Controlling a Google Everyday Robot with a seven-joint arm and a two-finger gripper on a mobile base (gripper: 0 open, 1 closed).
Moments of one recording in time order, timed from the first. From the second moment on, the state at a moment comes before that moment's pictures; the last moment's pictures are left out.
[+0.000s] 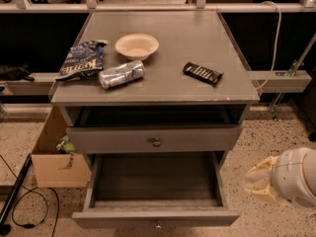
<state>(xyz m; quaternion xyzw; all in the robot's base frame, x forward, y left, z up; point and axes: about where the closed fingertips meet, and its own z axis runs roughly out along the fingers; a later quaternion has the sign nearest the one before) 0.351 -0.211 0.777 -0.54 0.81 0.04 0.25</state>
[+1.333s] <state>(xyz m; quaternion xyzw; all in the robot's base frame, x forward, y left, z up) 0.342 -0.147 0.678 -0.58 0.78 0.08 0.20</state>
